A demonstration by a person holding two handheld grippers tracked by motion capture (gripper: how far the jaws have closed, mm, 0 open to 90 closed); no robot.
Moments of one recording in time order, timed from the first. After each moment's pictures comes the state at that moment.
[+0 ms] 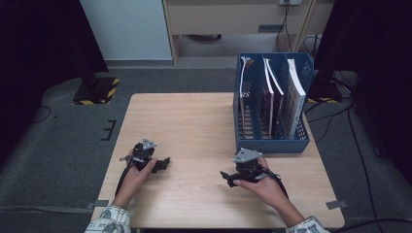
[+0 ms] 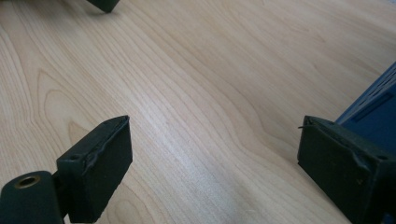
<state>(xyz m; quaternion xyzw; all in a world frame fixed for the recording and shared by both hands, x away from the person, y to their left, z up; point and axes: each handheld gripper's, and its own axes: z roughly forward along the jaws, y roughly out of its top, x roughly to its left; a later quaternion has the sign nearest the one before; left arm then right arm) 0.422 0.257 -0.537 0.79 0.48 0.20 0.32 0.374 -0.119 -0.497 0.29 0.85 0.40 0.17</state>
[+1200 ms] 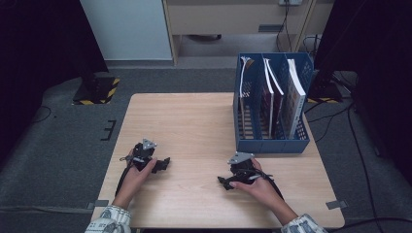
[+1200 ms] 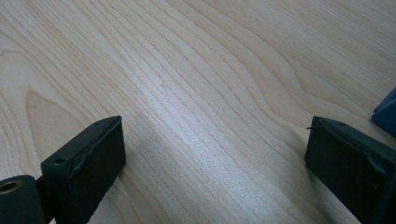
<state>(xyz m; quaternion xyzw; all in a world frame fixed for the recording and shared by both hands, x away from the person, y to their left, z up) 0.422 0.256 -0.537 0.79 0.48 0.20 0.32 0.386 -0.108 -0.538 0.32 0.87 0.36 0.13</state>
